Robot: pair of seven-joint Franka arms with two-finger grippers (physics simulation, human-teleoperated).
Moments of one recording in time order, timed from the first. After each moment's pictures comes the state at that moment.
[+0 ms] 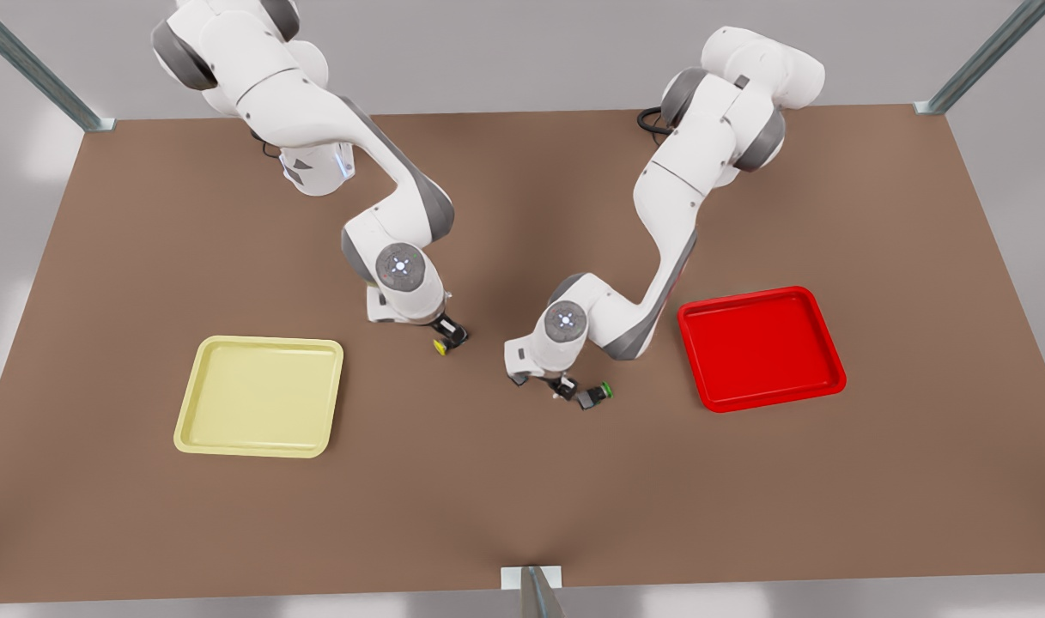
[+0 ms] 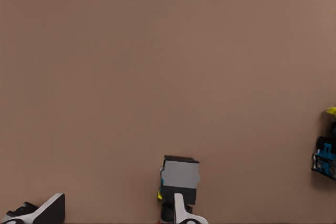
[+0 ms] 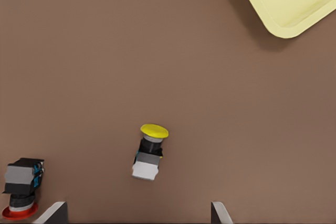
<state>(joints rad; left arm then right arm) -0.57 0.92 -0.15 -1.27 0.09 2.28 -0.02 0.33 0.39 0.29 -1.77 -0.05 2.03 1.31</state>
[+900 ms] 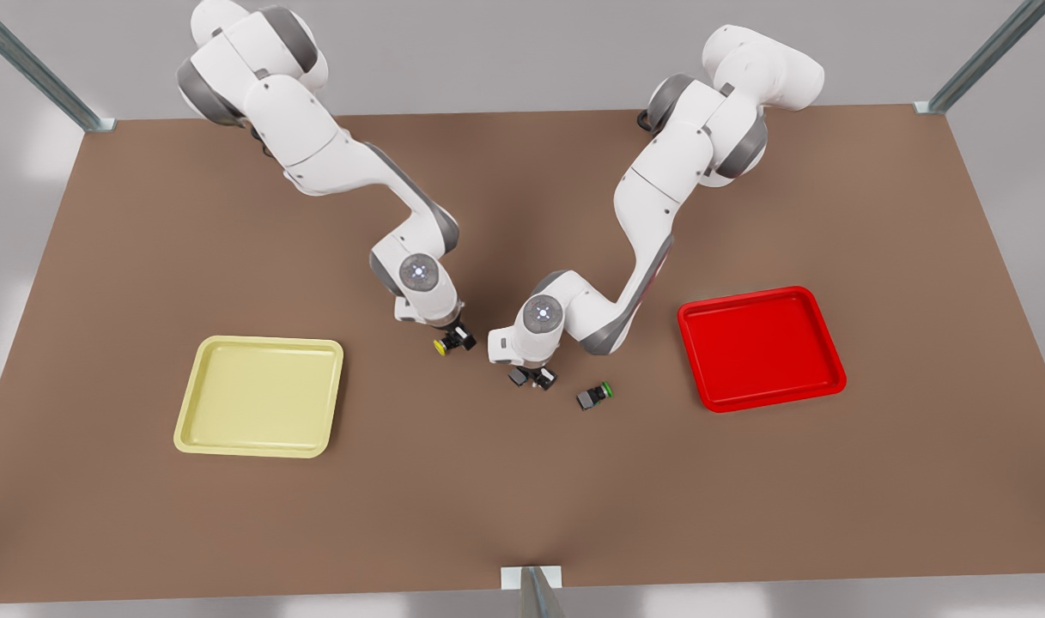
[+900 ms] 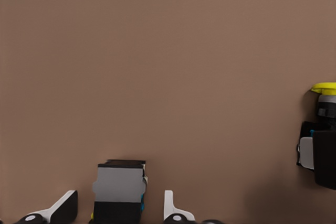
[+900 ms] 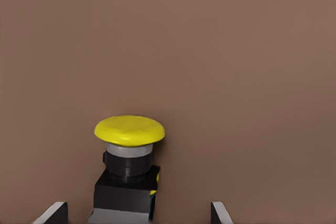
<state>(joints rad) -0.62 0.98 -0.15 -1.27 0.10 2.33 -0.01 0.37 0.56 0.28 -2.04 -0.14 2.59 1.56</state>
